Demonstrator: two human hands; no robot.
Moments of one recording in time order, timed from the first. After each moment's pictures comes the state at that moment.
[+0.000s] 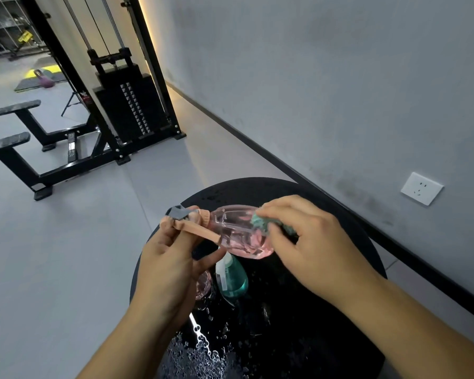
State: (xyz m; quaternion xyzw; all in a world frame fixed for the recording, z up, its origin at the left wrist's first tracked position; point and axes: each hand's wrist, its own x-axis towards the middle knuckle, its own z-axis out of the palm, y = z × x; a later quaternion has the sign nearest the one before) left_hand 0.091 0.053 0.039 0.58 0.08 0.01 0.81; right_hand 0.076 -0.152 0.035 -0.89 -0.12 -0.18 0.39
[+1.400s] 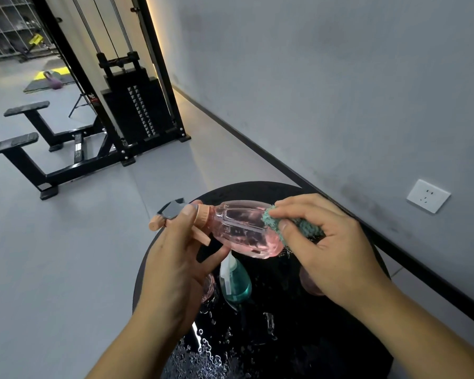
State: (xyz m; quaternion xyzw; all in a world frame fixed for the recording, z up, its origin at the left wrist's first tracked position) left_hand 0.086 0.056 0.044 0.54 0.05 0.00 0.84; right_hand 0.070 -0.154 0.044 -0.81 -0.10 -0.21 0.53
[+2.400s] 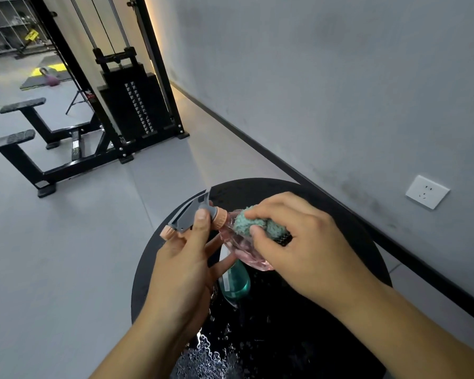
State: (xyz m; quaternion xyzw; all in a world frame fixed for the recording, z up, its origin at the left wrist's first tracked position) left_hand 0.079 0.042 0.042 0.58 0.08 -0.04 0.81; right_hand 0.073 -0.136 0.046 -0.88 -0.14 -0.19 0.41
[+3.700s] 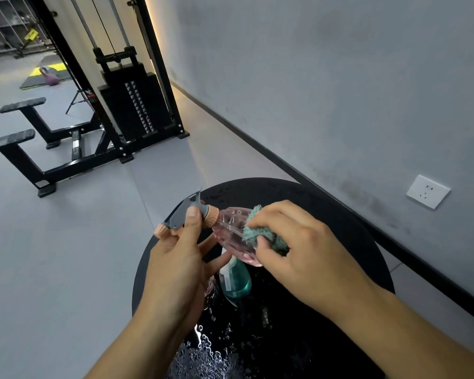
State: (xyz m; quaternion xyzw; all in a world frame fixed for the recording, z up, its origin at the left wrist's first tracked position) left_hand 0.084 0.046 0.046 0.59 0.11 -0.02 0.80; right_hand 0.072 -0.135 0.035 -0.90 -0.17 -0.19 0.35
